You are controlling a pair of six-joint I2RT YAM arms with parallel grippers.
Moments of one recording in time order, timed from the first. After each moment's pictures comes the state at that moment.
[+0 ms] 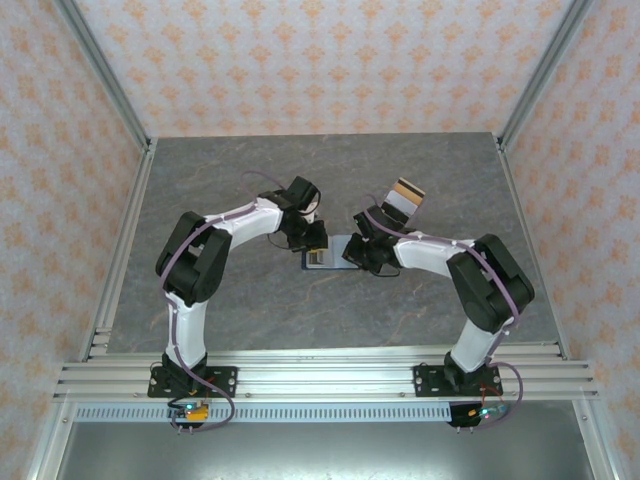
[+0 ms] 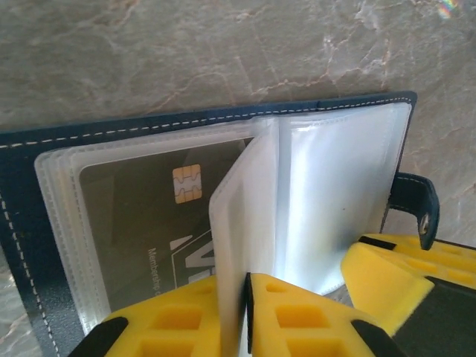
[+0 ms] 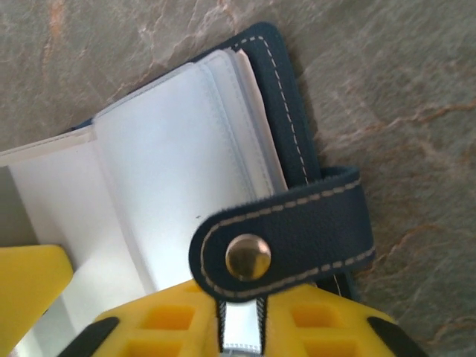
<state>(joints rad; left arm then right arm) -0.49 2.00 1.39 -0.61 0.38 -0.63 0.57 1.71 0.91 -0.22 -0.17 0.98</state>
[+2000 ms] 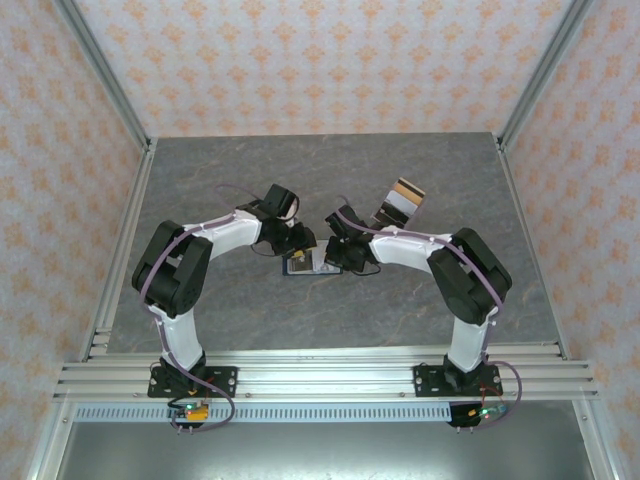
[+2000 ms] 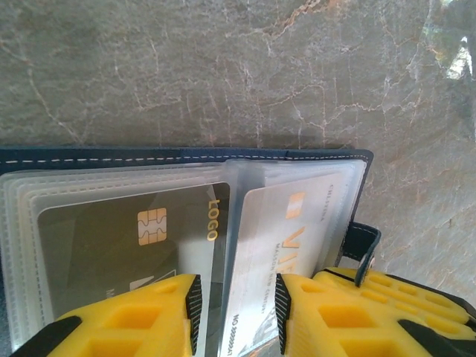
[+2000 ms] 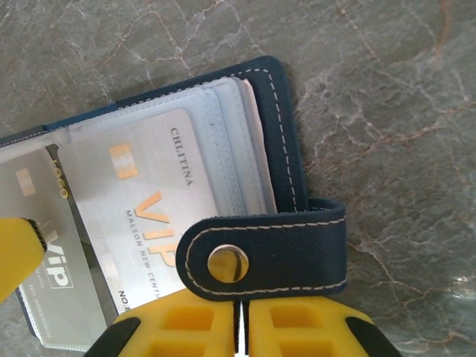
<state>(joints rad) -0.42 1.86 1.15 -0.42 0.40 -0.80 0.70 1.84 1.10 -0.38 -0.08 0.93</state>
